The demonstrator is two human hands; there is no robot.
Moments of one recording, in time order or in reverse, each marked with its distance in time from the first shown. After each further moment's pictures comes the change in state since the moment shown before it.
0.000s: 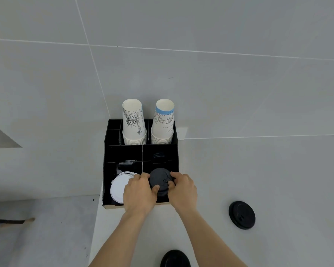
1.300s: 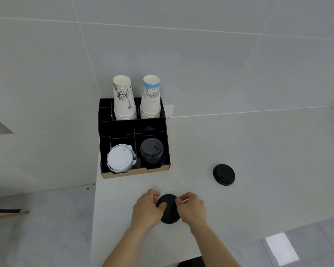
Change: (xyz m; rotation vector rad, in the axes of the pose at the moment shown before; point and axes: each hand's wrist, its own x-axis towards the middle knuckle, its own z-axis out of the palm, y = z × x) left_hand -0.140 -0.031 0.037 -0.251 -0.418 -0.068; right_hand -0.141 0.089 -0.009 0.126 -0.150 0.432
